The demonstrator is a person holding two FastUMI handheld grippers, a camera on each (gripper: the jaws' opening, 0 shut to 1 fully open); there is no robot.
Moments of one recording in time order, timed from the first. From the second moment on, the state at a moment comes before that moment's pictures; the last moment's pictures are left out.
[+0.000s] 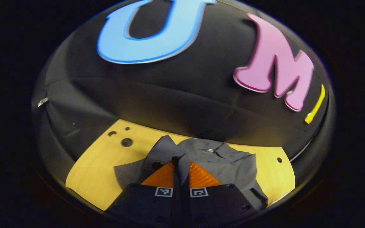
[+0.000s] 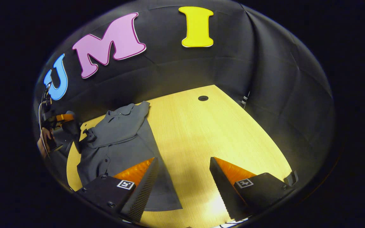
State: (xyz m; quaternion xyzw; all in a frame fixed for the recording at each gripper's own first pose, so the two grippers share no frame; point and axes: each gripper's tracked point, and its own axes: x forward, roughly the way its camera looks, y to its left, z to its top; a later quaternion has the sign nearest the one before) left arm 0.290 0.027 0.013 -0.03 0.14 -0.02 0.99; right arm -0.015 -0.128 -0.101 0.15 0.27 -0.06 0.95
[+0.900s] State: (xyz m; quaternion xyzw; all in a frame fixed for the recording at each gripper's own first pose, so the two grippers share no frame) left arm 0.334 -0.202 -0.090 0.01 0.23 -0.15 0.96; right arm -0.009 -0.180 -0.134 0.16 0.29 -0.08 0.94
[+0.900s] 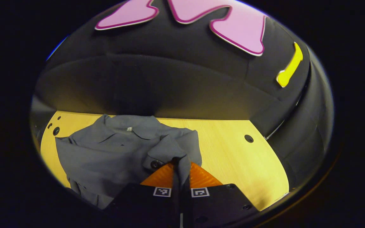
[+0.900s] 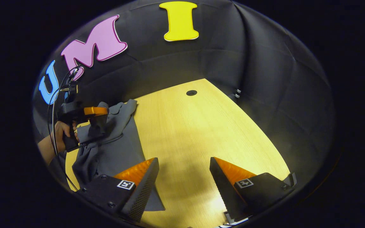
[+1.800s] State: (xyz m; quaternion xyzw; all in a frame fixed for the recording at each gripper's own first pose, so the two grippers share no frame) left arm 0.233 -0.024 -0.092 0.03 0.22 -0.08 0.97; right arm -0.016 -0.089 -0.163 0.13 0.35 -0.01 0.93
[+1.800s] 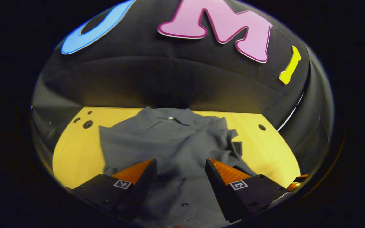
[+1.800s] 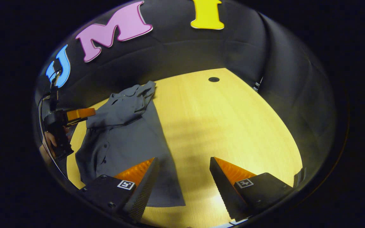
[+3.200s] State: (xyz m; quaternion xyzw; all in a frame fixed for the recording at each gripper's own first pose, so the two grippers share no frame) left arm 0.016 0.145 -0.253 0.02 0.37 0.02 0.93; right arm -0.081 -0.027 -0.254 0.05 0.46 -0.02 0.89
